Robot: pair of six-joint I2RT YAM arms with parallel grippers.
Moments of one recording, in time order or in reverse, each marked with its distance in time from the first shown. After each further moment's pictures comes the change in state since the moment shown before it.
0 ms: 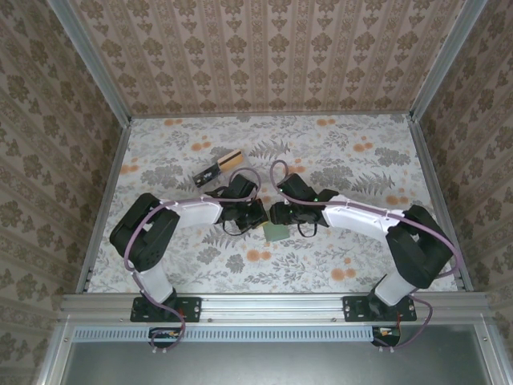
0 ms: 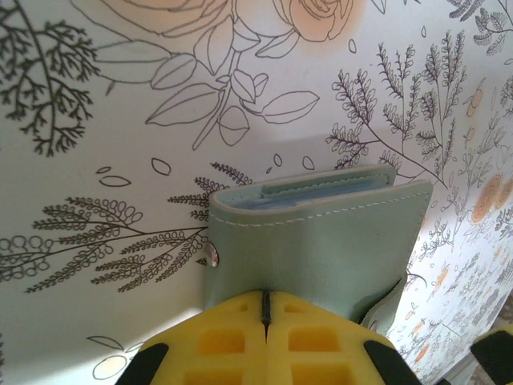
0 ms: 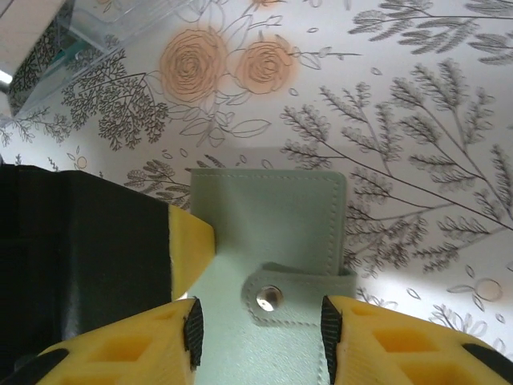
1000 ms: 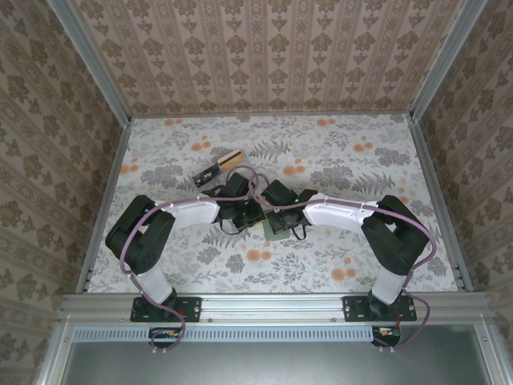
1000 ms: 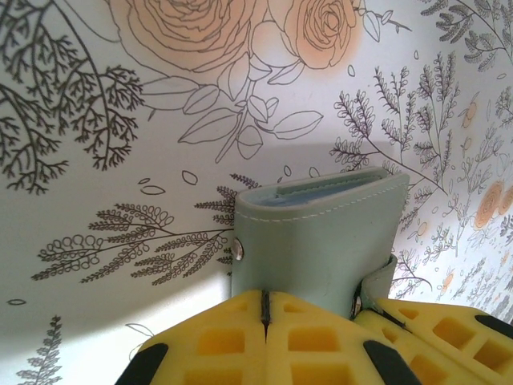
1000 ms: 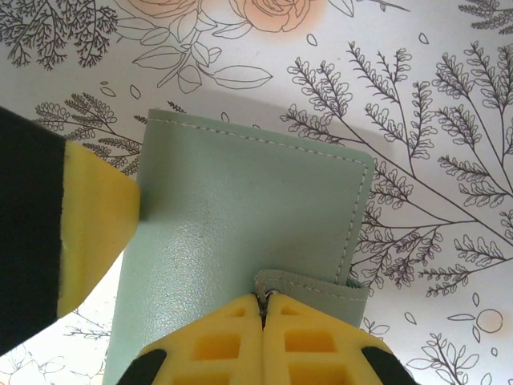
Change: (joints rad) left arm 0.013 -0.032 0.000 -0.034 -0.024 0.034; right arm 0.070 0.157 0.099 -0.116 0.131 -0.161
